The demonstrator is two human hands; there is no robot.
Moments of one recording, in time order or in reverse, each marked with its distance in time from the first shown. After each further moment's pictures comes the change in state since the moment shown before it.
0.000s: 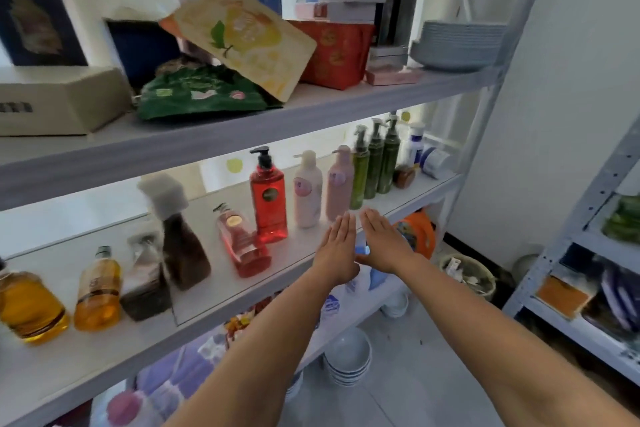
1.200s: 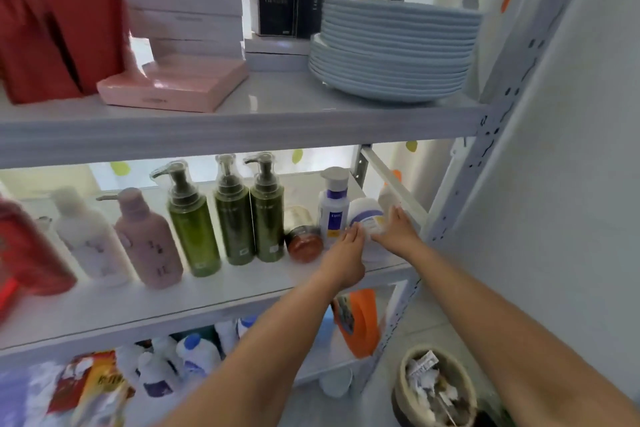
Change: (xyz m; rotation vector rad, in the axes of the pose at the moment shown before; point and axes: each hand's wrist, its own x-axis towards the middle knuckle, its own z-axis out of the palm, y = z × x) left_hand 0.456 0.206 0.102 -0.176 0.065 -0.277; right_hand 0.324 0.442 -0.066 0.364 -0.104 0.095
